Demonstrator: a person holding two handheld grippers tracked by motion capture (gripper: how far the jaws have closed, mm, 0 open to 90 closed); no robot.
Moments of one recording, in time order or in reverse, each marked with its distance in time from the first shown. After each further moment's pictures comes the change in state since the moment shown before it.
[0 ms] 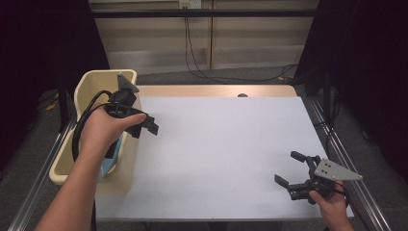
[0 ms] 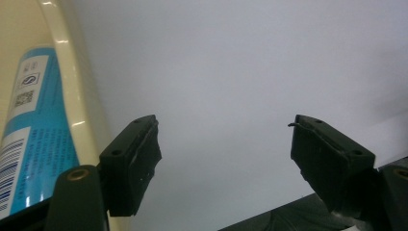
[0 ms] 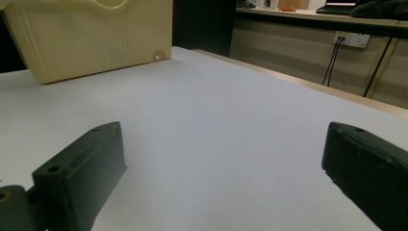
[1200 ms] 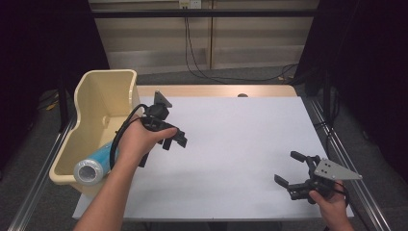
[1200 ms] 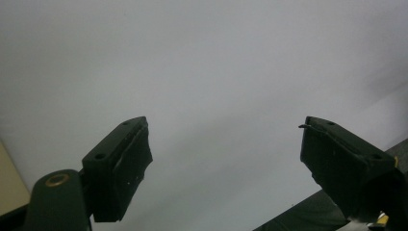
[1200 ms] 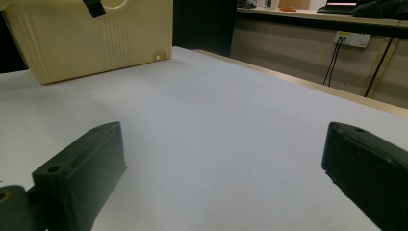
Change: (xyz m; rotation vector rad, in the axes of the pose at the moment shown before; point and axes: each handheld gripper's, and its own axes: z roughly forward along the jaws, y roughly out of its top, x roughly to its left) left arm -0.041 -0.002 0.069 0.058 -0.067 0.107; right arm 0.000 0.000 0.001 -0.002 0.004 -0.001
